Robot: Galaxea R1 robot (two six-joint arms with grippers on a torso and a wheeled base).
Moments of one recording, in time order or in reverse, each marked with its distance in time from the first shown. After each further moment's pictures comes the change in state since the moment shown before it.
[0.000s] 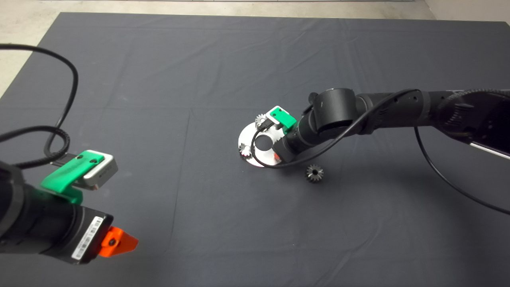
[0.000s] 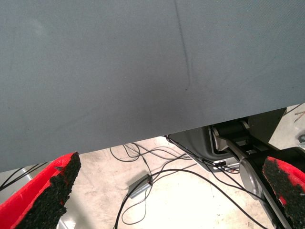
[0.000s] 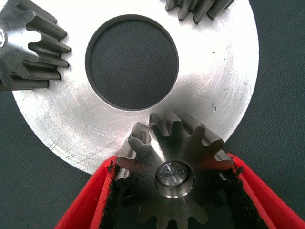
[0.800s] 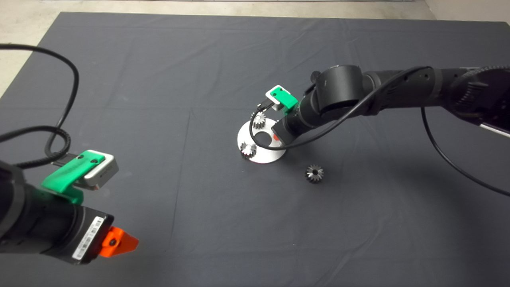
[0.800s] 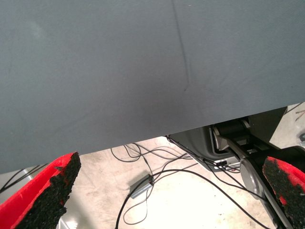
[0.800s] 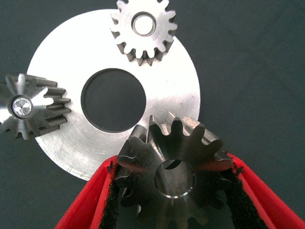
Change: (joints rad) left arm 0.000 0.019 0.000 0.000 0.000 0.000; right arm 0.112 0.008 0.000 0.029 -0.008 0.034
